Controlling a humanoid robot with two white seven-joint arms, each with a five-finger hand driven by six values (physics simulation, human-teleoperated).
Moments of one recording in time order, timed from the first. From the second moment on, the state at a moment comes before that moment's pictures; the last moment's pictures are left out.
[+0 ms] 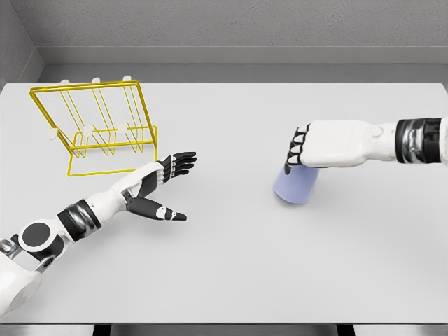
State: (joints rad) left arm -0.24 0.65 -0.64 -1.61 0.57 -0.13 -0.32; right arm -0.80 -0.92 0.79 -1.77 0.47 -0.61 0.61
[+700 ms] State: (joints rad) left arm -0.25 0.65 -0.64 -1.61 0.57 -0.14 -0.32; right arm -0.57 -0.97 0.44 -1.76 0.28 -0.61 0.61
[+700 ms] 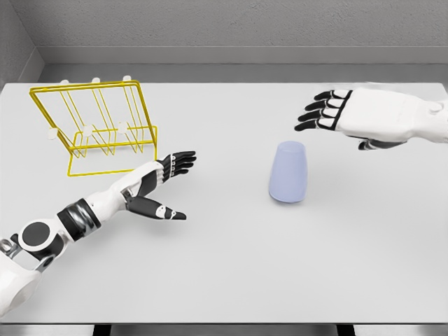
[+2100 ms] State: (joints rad) left arm -0.47 0.46 -0.79 -1.51 0.57 -0.02 -0.32; right arm -0.34 -0.77 0.12 -1.62 0.13 -0.61 0.61
